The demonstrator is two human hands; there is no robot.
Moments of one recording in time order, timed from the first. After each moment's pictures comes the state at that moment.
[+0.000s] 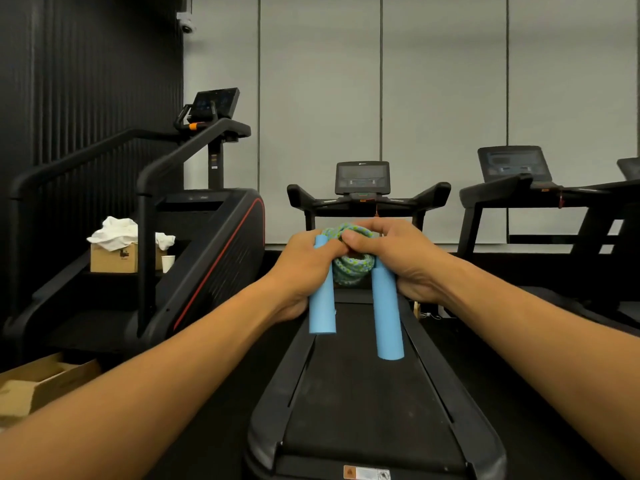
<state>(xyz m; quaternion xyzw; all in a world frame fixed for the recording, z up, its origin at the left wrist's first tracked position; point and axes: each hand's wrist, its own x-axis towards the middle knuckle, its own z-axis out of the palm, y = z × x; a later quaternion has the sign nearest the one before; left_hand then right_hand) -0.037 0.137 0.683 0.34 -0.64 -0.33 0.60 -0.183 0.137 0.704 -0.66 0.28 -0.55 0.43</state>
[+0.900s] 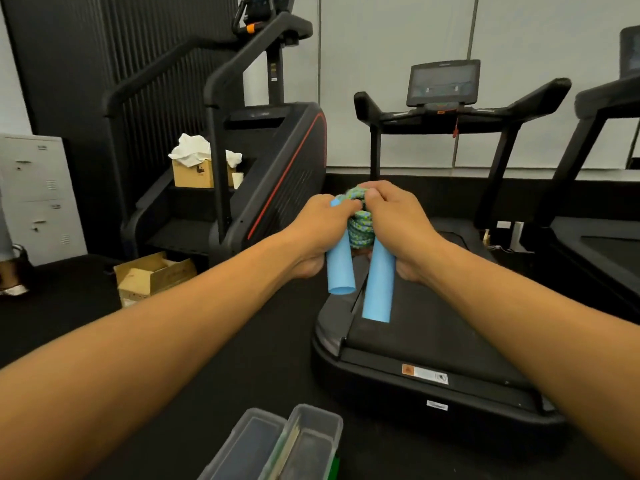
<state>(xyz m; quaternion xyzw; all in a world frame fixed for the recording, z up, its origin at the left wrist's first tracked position) 0.040 0.152 0.606 0.45 -0.53 -0.39 0.60 -0.068 0.127 0.606 -0.66 0.36 -0.55 0.37</state>
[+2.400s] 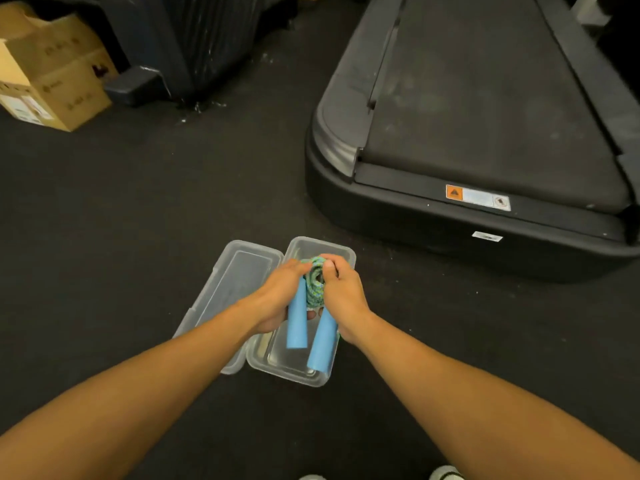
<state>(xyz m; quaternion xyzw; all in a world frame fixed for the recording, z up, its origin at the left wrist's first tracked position) 0.161 0.018 0.141 0.62 -0.25 -0.65 0.35 0.053 0.002 0.118 -0.49 0.62 -0.31 0.53</state>
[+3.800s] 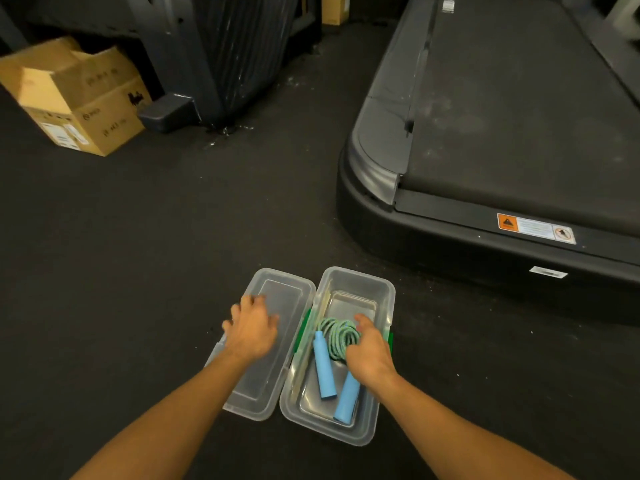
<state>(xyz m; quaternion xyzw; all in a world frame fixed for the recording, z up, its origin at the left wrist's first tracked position) 0.273 0.005 0.058 0.83 -0.50 -0.25 0.05 0.069 -0.003 0.073 -0.53 0.68 -0.11 0.49</state>
